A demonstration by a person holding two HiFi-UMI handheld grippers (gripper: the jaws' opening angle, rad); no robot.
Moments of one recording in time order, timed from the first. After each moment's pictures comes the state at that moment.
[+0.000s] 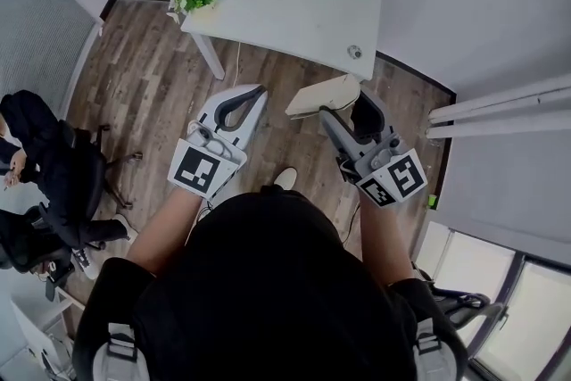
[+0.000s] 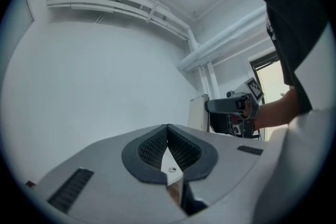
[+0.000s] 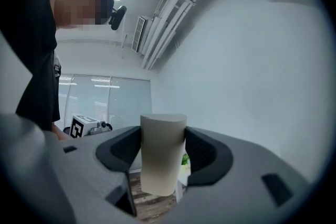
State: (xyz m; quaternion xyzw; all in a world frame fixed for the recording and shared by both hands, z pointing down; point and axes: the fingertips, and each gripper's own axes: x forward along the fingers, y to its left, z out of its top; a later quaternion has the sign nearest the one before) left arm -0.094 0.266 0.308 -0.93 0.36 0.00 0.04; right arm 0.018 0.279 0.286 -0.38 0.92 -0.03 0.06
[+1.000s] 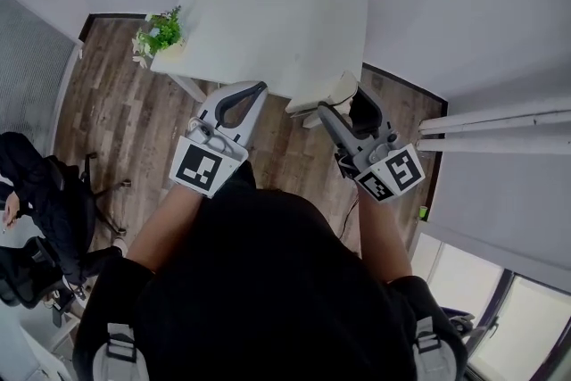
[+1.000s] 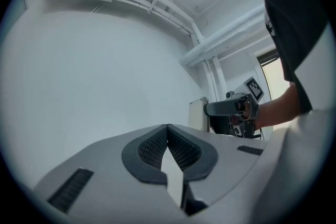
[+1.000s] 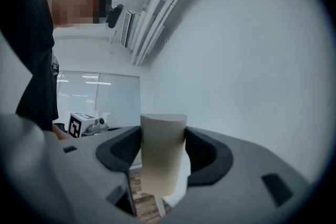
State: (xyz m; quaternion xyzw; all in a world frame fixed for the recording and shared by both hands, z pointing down) left arm -0.019 0.086 0.319 -0.94 0.34 0.00 0.05; right arm 0.091 0.101 0.306 -0.40 0.91 -0.04 0.05
